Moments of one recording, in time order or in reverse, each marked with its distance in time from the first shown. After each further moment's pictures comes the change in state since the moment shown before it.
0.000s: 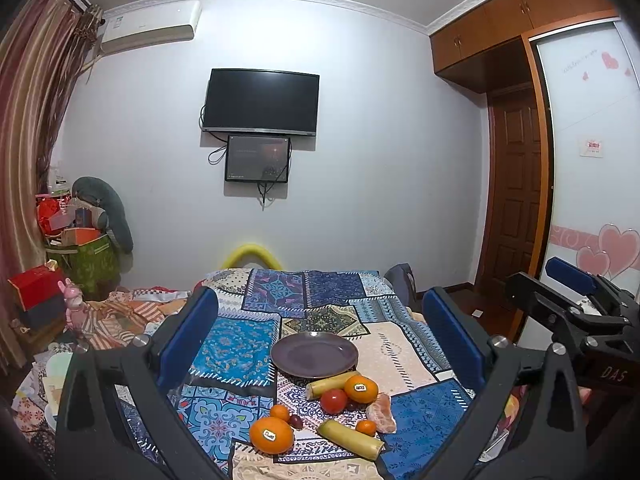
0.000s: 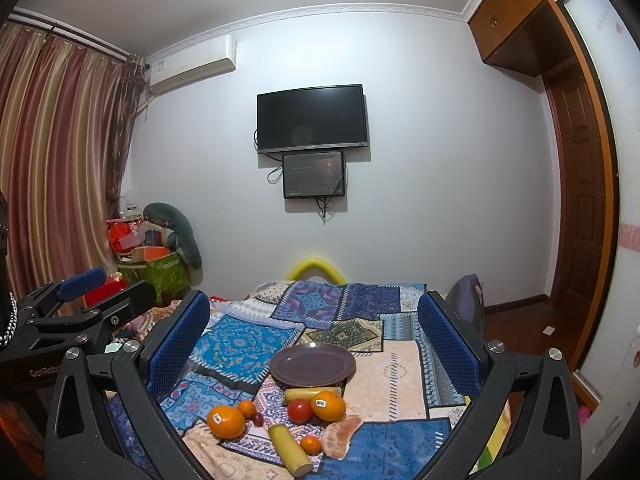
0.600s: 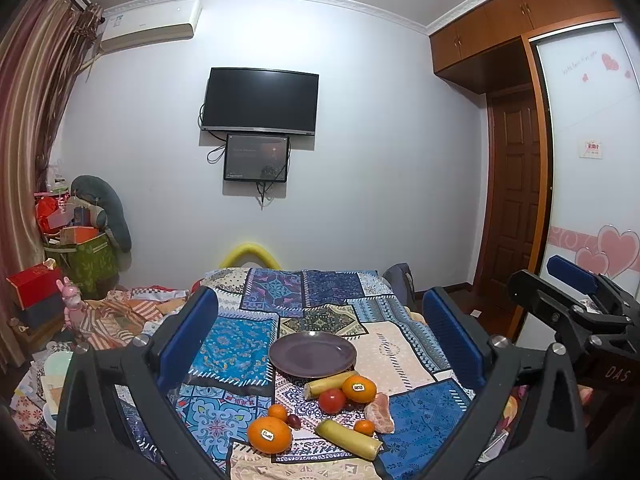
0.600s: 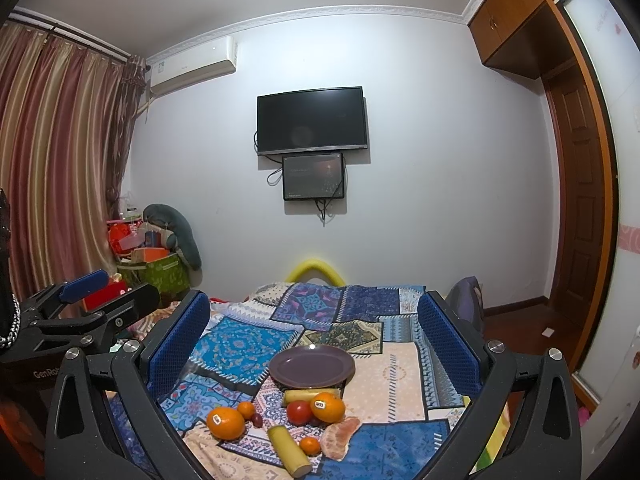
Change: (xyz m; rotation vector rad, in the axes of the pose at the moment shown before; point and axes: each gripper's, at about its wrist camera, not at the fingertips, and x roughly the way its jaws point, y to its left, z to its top) left arm -0.001 0.000 0.002 -0.001 0.002 -0.004; right arm -0.002 0.001 0.000 -0.002 -0.008 -0.004
